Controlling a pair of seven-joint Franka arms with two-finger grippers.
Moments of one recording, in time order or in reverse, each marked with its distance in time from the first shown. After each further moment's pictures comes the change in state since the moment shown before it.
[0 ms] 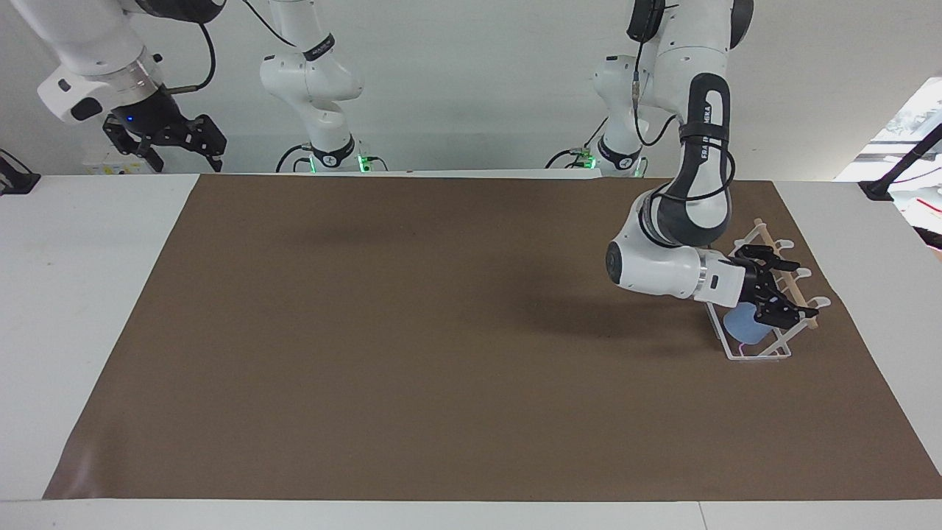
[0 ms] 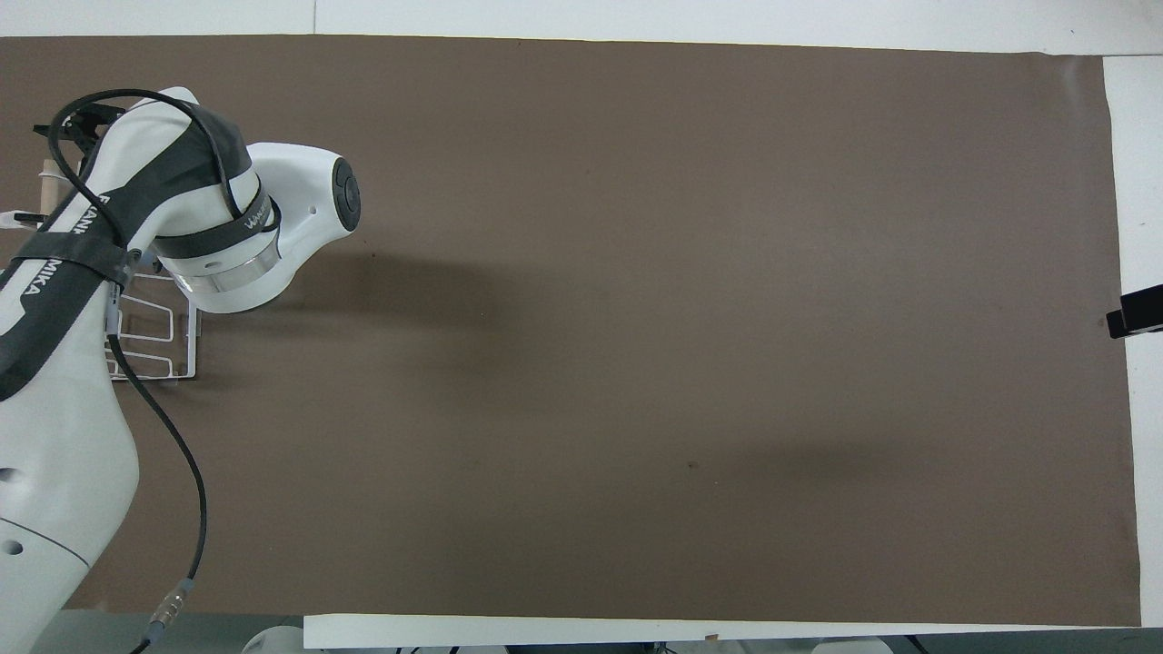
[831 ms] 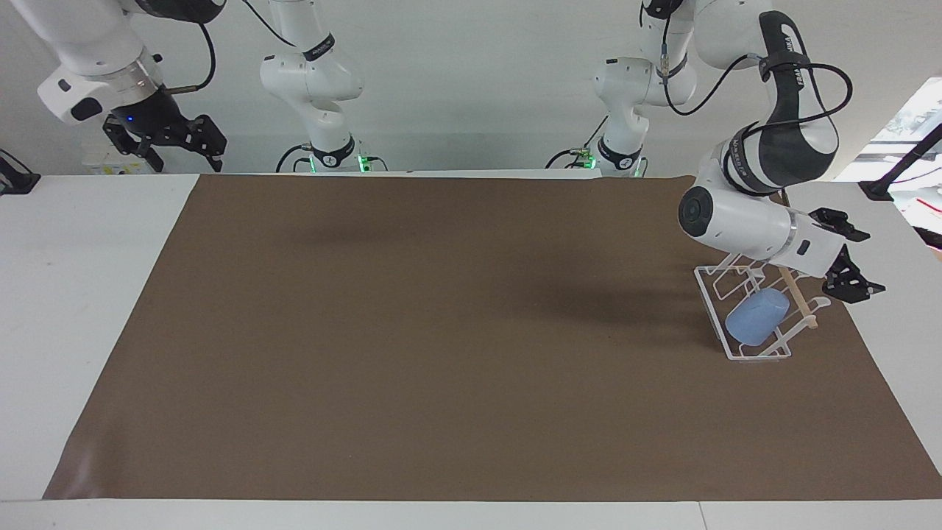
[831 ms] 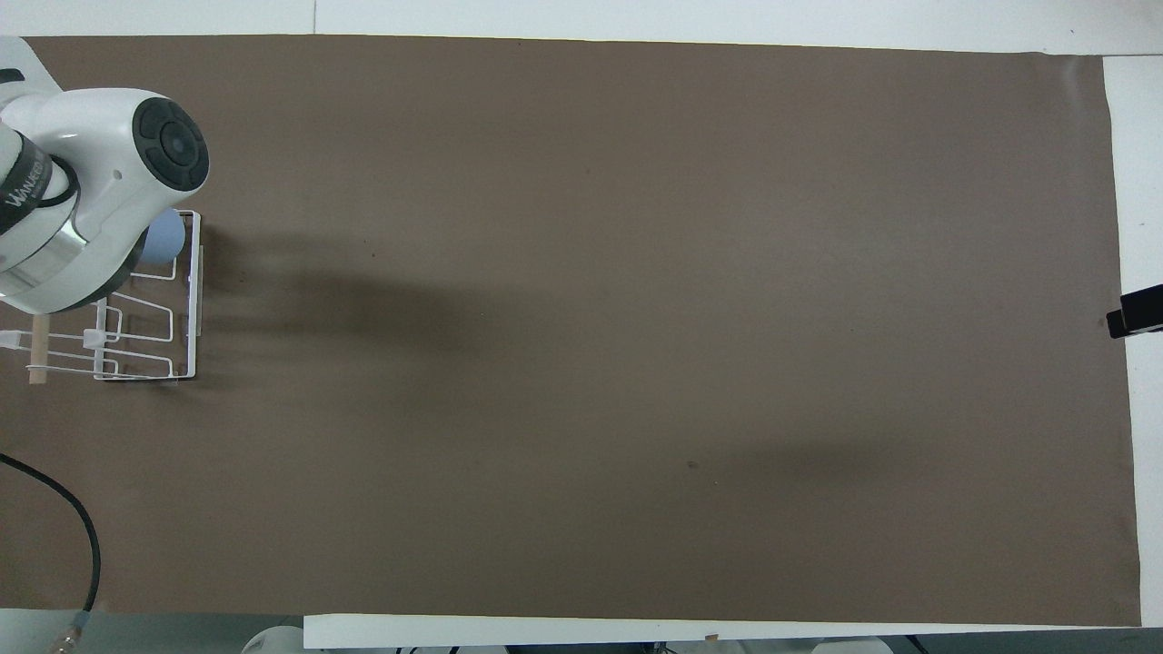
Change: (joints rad) left arm 0.150 -0.146 0.004 0.001 -0.092 0.156 0.361; right arm 0.000 0.000 0.000 0.000 0.000 0.000 0.000
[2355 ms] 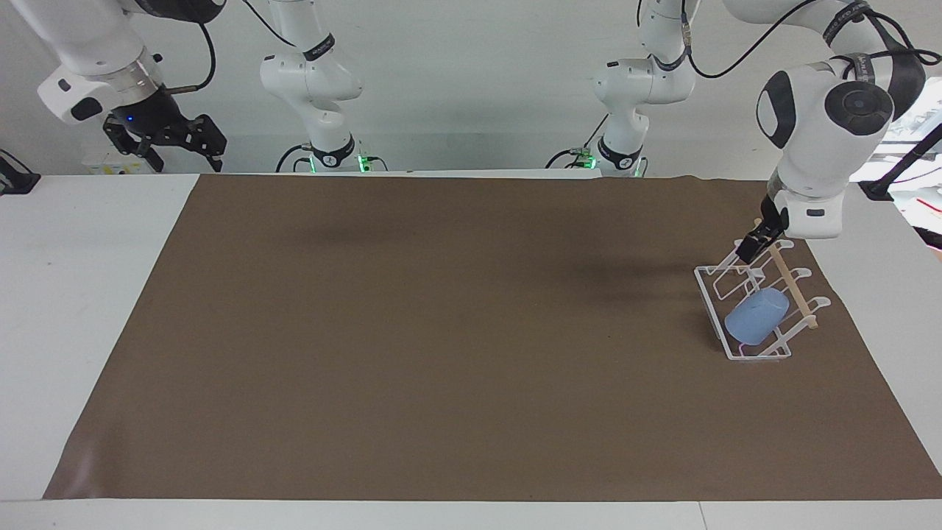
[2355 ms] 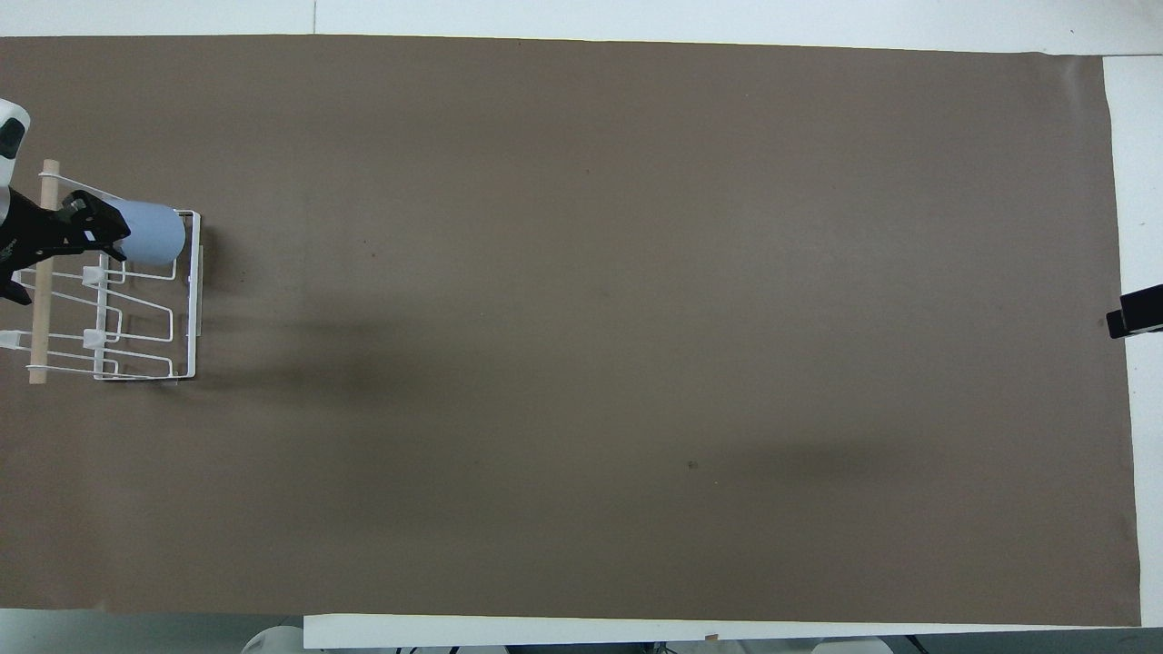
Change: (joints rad) left arm 0.144 -0.181 -0.030 -0.007 -1.178 -0.035 1.292; right arm 0.000 0.000 0.000 0.000 0.000 0.000 0.000
